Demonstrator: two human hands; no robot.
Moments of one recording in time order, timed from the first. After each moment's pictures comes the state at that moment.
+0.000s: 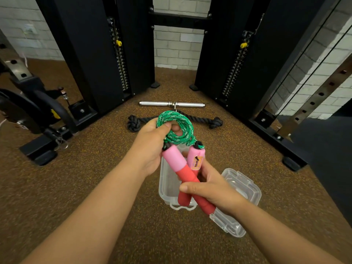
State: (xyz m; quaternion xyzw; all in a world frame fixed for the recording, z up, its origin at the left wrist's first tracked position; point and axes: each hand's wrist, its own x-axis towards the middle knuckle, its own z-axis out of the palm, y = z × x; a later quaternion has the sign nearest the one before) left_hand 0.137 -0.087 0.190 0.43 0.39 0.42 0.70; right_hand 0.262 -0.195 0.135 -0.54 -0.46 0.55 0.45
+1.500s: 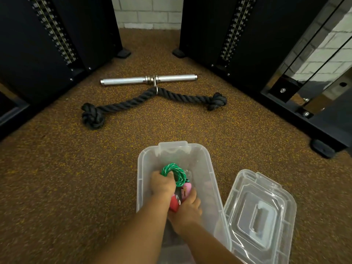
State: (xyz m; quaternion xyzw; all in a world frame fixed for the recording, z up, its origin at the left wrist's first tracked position) left_hand 0.269 0.043 -0.188 0.46 0.72 0.13 0.50; right_hand 0.284 -0.058 -0.172 -0.88 -0.23 0.38 0.16
